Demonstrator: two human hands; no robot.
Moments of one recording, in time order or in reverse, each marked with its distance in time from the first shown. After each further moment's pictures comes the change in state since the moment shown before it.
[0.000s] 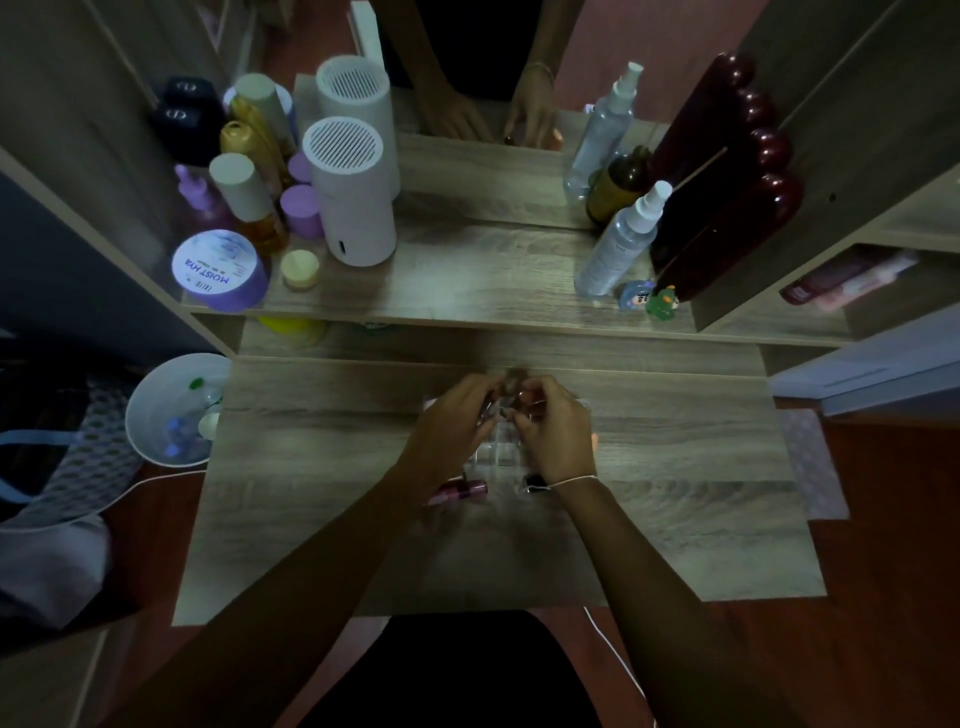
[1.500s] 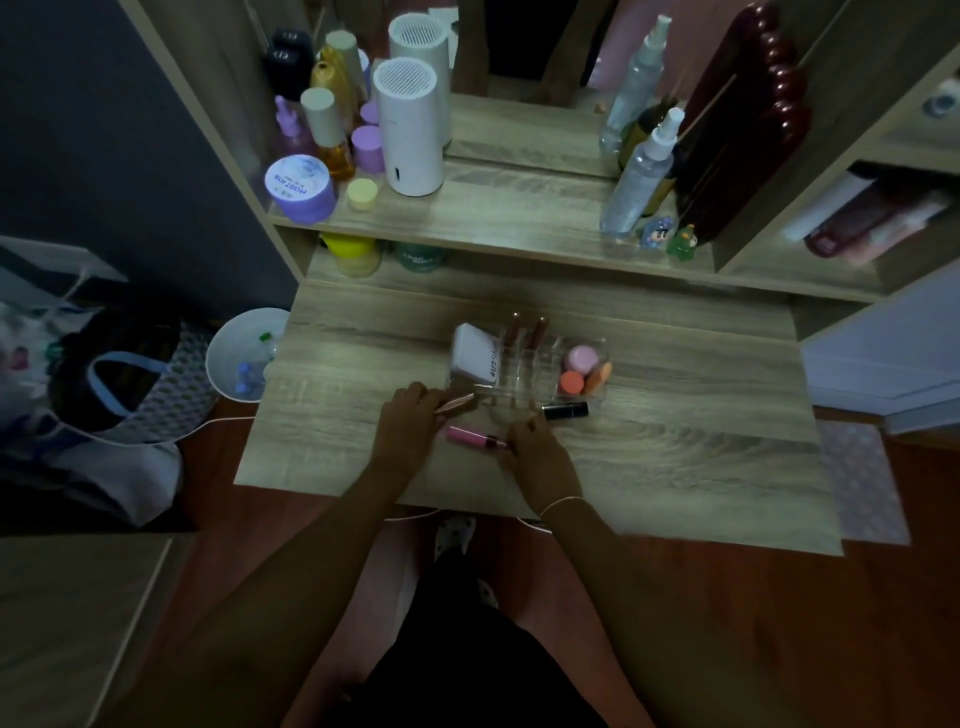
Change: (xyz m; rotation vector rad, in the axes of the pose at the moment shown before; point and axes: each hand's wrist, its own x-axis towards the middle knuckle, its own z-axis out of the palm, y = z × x) left_hand -0.128 0.003 -0.007 0.400 -0.048 -0.432; right_hand -0.122 0.035 0.035 -0.234 -0.381 -0.153
